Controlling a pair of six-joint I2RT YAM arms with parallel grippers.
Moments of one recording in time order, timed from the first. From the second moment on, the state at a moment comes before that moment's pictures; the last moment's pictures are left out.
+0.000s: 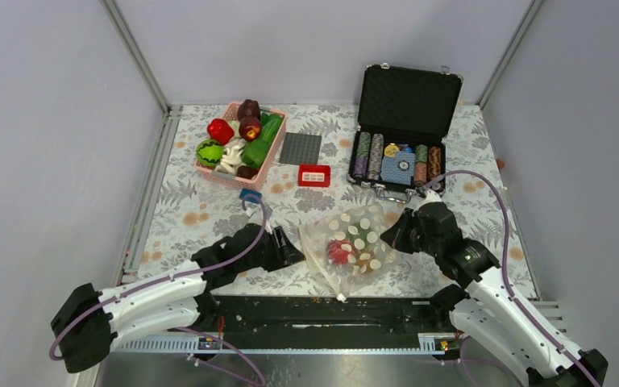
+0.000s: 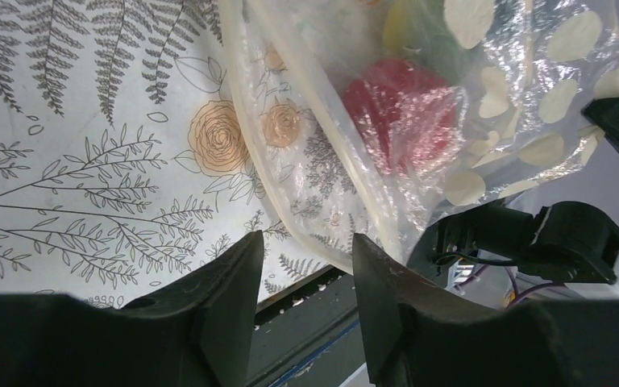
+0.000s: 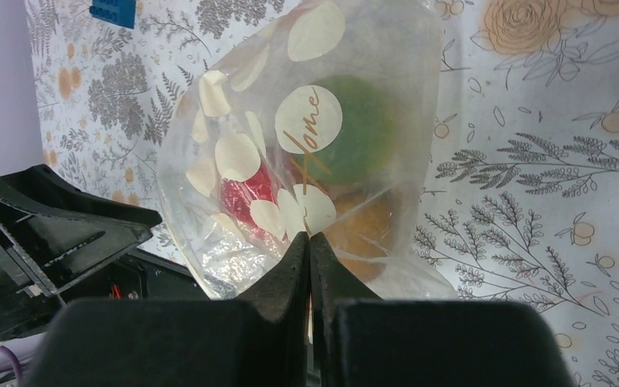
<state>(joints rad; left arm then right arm) -0.90 0.84 0.36 -0.16 0.01 -1.08 0.53 0.65 0.56 -0.58 -0.06 0.75</state>
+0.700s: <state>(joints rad) -1.02 1.12 0.36 0.05 -0.07 -1.14 0.53 0.63 0.48 -0.56 -0.07 0.81</state>
